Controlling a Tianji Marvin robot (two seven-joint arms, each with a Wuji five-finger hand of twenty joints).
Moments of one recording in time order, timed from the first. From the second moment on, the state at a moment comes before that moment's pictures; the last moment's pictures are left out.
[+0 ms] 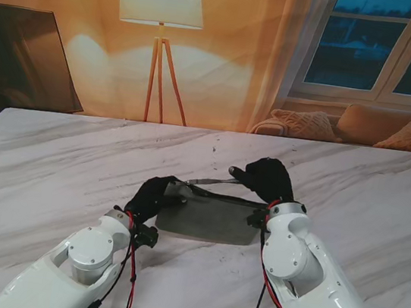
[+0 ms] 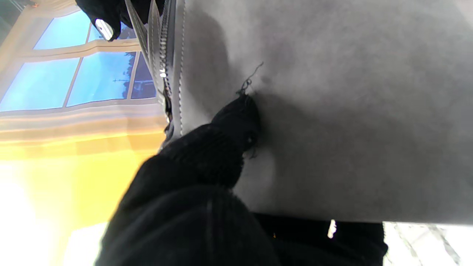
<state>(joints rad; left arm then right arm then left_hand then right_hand) 1.44 -1.24 -1.06 -1.46 -0.22 -0.06 0.10 -1.40 -1.20 1.12 -1.60 -0.47 0.13 -0.28 1.14 -0.51 0.67 -0.22 0.82 0.07 0.76 0.84 0.97 0.34 0.62 0.98 0.61 0.41 1.03 0.99 0.09 0.39 1.22 0.86 0.33 -0.54 0.96 -0.15 1.31 -0.03 1.36 0.98 1.25 0.06 1.05 0.83 1.33 0.01 1.63 0.71 1.11 0.12 1.82 0.54</state>
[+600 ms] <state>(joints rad) 1.45 -1.26 -1.07 -1.48 -0.23 -0.06 0.13 -1.41 -1.21 1.15 -1.59 -0.47 0.14 -0.32 1.13 -0.52 0.68 -0.22 0.83 0.05 0.76 0.84 0.98 0.34 0.62 0.98 0.62 0.41 1.04 0.99 0.10 0.40 1.23 0.86 0.33 -0.54 0.96 -0.15 1.31 -0.04 1.32 0.98 1.25 0.06 1.05 0.83 1.33 0.01 1.63 0.71 1.11 0.12 1.82 0.53</state>
